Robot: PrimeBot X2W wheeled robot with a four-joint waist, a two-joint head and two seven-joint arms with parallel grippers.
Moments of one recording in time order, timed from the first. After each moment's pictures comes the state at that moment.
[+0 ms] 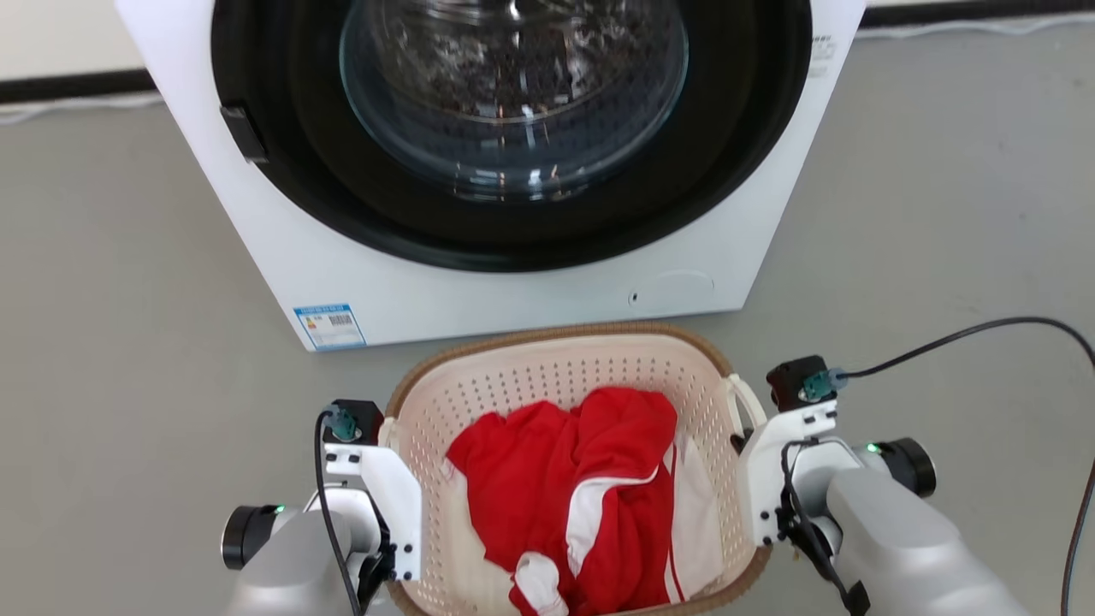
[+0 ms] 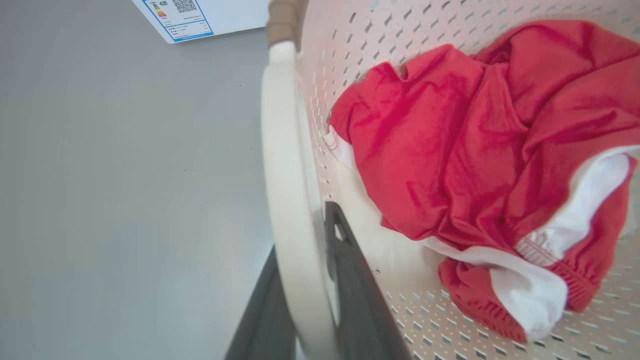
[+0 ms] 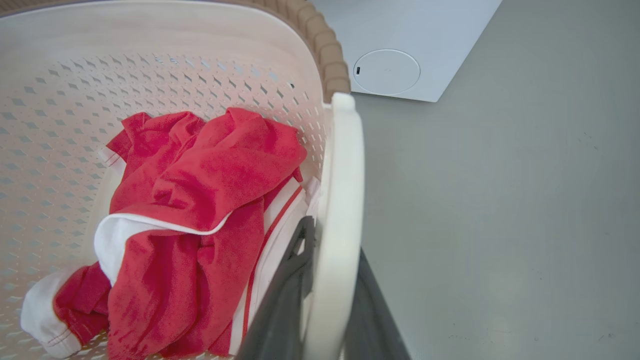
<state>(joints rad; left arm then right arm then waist) -0.68 0.04 -0.61 1.30 -0.62 -0.04 0.11 -0.70 -0.07 0.57 1.20 0.49 0.12 0.12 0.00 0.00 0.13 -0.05</state>
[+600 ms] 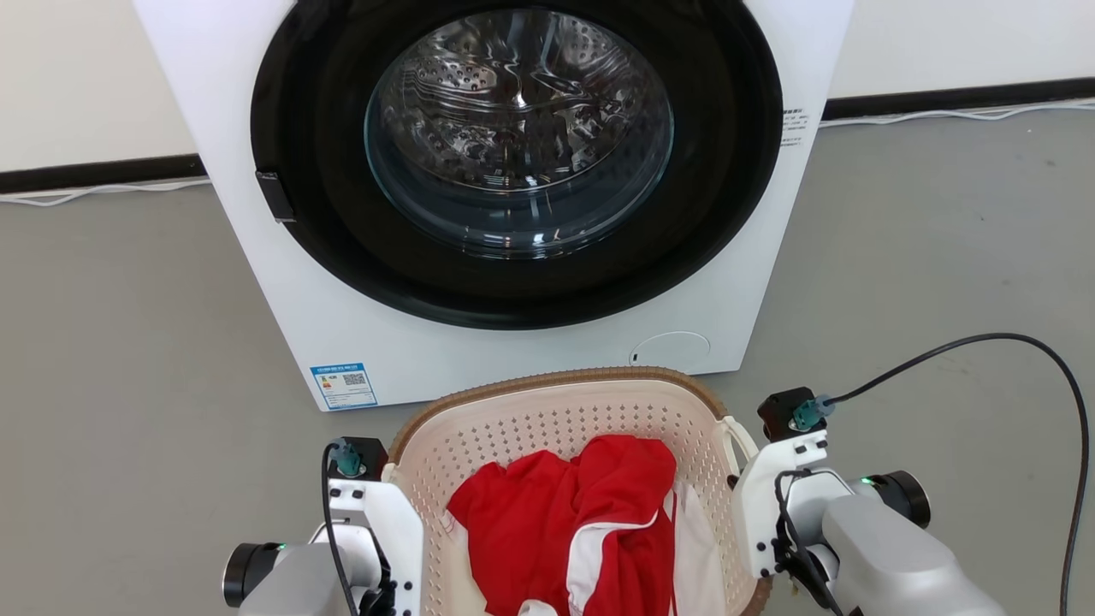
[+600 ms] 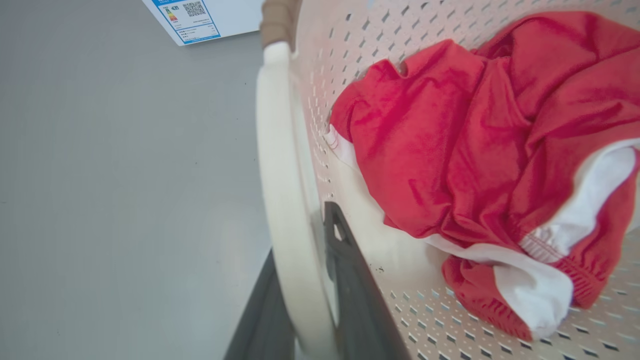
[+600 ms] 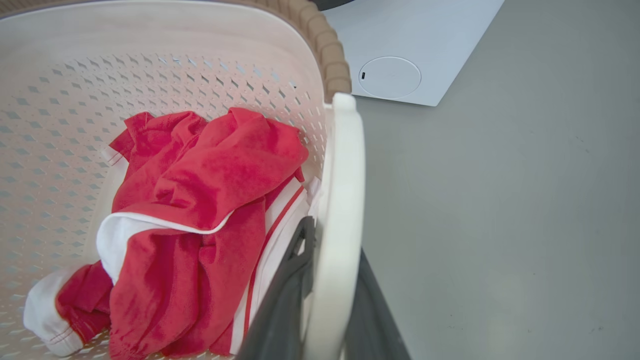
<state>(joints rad) -0.62 0.04 -0.64 1.31 -0.63 -0.05 0.17 -0.65 -0.07 0.67 1.18 0.59 0.12 0.19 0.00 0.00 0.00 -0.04</state>
